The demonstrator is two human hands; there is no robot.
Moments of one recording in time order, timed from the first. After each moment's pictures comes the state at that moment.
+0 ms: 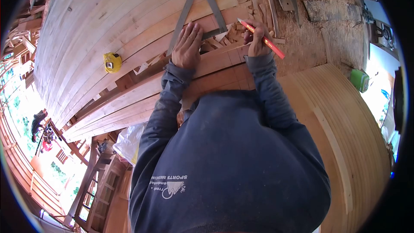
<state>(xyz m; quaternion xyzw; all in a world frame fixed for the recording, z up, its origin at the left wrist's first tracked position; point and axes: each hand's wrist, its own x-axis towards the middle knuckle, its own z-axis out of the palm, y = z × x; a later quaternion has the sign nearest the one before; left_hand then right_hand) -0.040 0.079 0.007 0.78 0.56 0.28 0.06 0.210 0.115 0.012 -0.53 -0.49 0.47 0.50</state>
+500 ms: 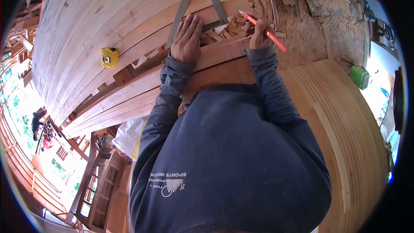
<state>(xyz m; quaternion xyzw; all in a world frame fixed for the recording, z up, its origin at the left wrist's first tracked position) -0.036 0.078 0.011 0.78 0.57 0.27 0.06 0.209 0.116 0.007 -0.54 -0.46 0.48 0.51</state>
